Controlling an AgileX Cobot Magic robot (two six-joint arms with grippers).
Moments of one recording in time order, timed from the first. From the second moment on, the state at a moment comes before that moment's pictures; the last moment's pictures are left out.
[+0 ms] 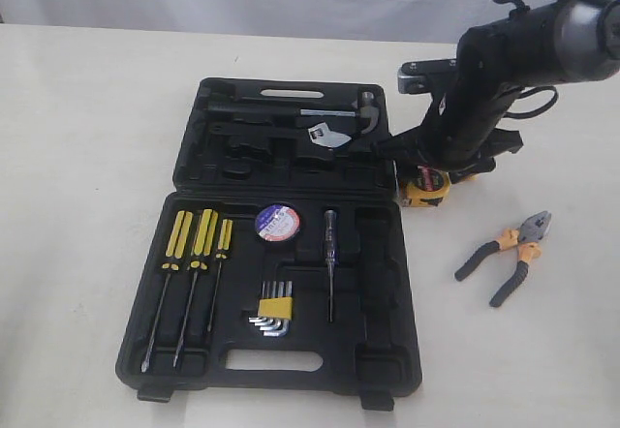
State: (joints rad) left arm -0.10 0.00 0.01 0.02 0.27 -0.18; right arm 0.22 2.02 -1.24 -0.10 0.60 0.27
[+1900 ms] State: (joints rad) left arm -0.10 0.00 0.01 0.02 0.27 -0.18; right arm 0.34 2.09 -1.56 0.01 0.89 0.27
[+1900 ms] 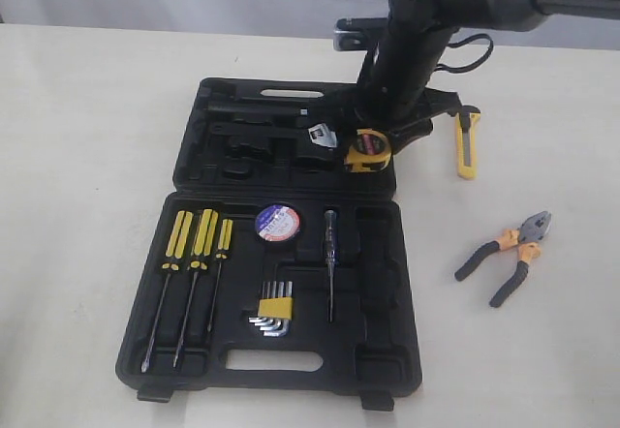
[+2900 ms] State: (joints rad) left arm -0.10 0.00 0.01 0.02 0.27 -0.18; right arm 0.34 2.16 -1.58 0.01 0.86 0.29
